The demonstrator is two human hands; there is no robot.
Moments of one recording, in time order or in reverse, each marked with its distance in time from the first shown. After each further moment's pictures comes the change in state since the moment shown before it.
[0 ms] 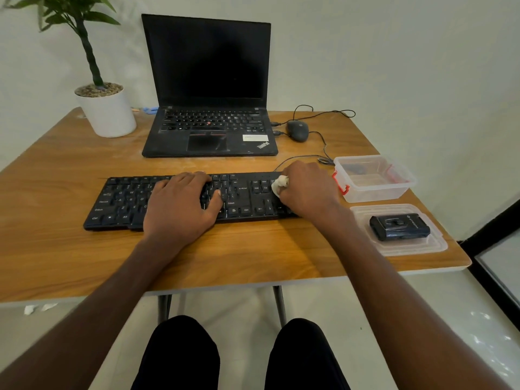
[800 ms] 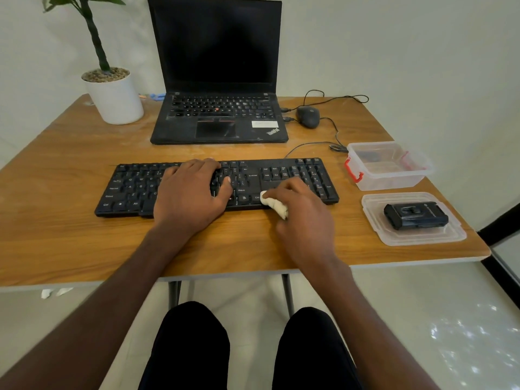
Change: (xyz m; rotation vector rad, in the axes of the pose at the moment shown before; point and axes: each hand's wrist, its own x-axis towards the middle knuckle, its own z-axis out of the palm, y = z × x) left_hand 0.000 0.001 0.002 0.010 0.014 -0.001; right_hand -0.080 -0.022 0.043 0.323 0.221 -0.153
